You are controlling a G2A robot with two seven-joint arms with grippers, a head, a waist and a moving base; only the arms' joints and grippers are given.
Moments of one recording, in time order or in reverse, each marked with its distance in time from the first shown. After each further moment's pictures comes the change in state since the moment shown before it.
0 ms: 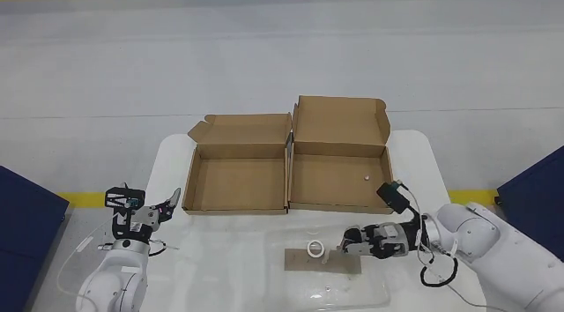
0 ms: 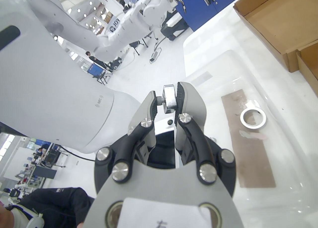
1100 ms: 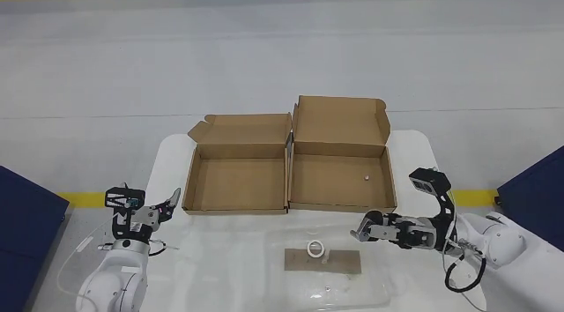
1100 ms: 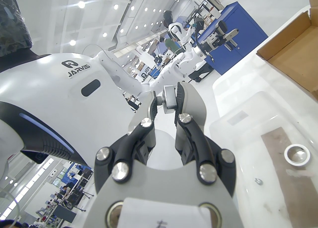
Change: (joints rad) left arm 0.000 0.000 0.000 0.000 0.000 0.000 0.000; right arm -0.139 0.100 0.127 -0.125 0.383 -0.002 0.027
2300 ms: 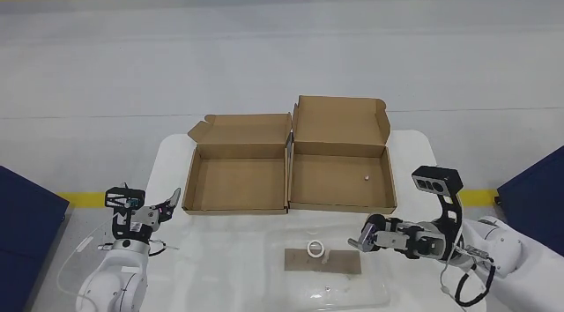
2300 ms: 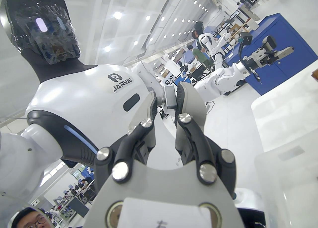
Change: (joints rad) left arm 0.000 0.000 0.000 0.000 0.000 0.000 0.000; right arm -0.061 0.024 0.063 -0.194 0.176 0.019 0.019
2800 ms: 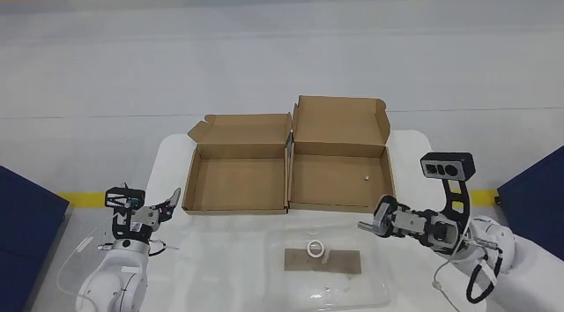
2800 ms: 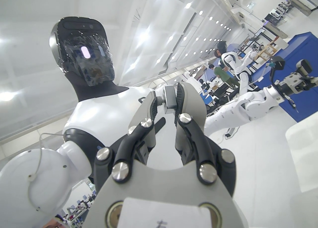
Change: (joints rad) left arm 0.000 0.000 0.000 0.000 0.000 0.000 0.000; right arm 0.003 -0.042 0.043 -0.070 0.265 0.057 0.057
